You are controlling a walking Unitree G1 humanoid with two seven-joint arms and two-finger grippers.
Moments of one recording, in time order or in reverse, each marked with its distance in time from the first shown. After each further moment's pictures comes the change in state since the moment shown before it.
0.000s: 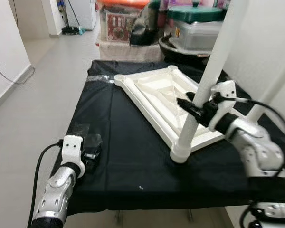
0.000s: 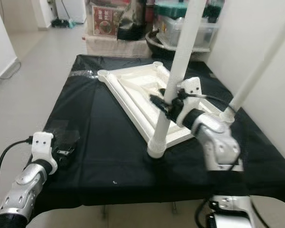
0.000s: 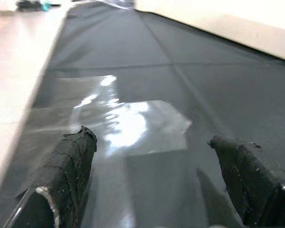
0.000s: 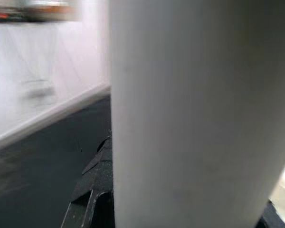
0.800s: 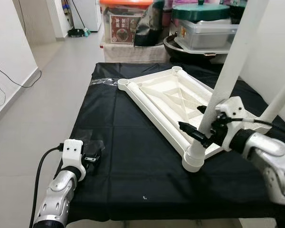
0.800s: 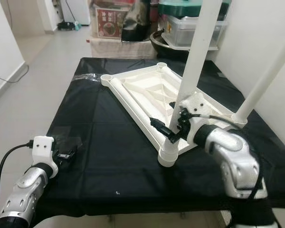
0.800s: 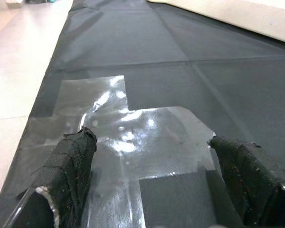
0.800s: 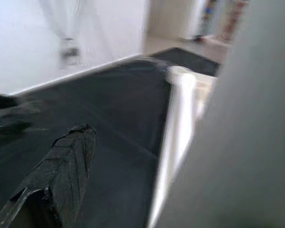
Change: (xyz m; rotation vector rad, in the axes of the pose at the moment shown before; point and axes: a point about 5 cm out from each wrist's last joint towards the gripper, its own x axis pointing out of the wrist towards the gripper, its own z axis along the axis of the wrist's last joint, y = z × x) left arm 0.001 0.003 0.003 -0.002 -0.007 0.009; right arm -0.033 0.002 0.021 -0.196 0.021 0.562
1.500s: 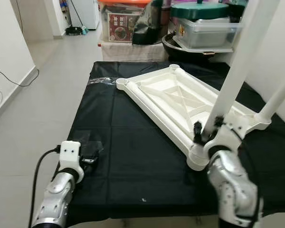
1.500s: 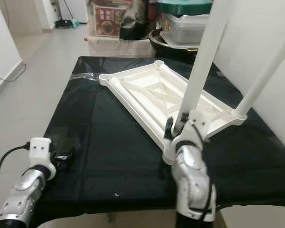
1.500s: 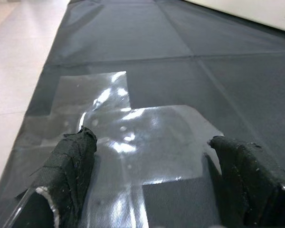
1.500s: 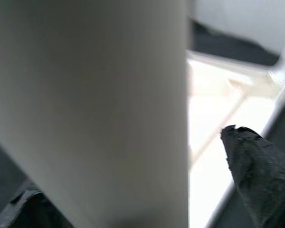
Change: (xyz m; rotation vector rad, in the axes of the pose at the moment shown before) left arm -0.003 0.003 -0.001 -0.005 0.007 0.016; right arm 0.012 0.038 -0.018 0.346 -0.024 -0.922
